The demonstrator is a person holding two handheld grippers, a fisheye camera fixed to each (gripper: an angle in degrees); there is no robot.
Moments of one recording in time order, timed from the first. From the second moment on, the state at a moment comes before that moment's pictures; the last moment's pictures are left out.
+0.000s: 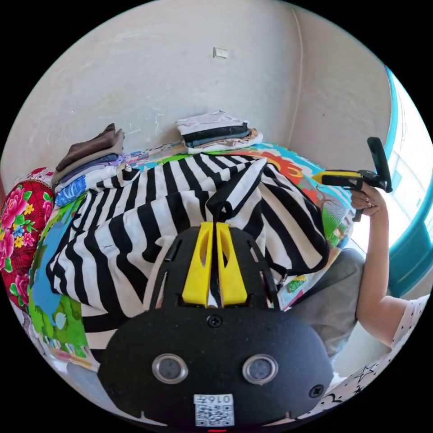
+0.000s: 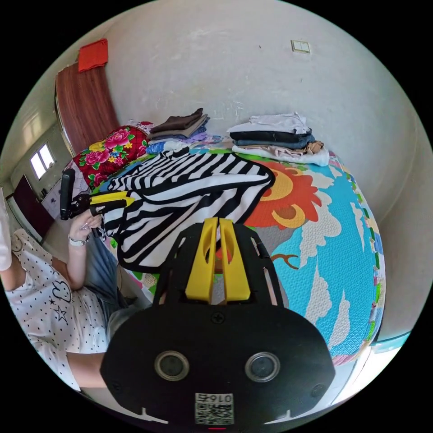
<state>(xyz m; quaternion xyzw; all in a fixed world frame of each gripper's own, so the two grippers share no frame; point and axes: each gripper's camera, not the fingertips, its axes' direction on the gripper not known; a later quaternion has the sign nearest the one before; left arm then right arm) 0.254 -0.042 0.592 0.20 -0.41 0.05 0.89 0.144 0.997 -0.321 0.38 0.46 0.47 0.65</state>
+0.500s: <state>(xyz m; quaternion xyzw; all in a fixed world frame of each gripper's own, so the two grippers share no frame) 0.275 -0.036 0.603 0.20 -0.16 0.17 0.95 0.240 0.992 -0.310 0.32 0.50 0.57 0.57</state>
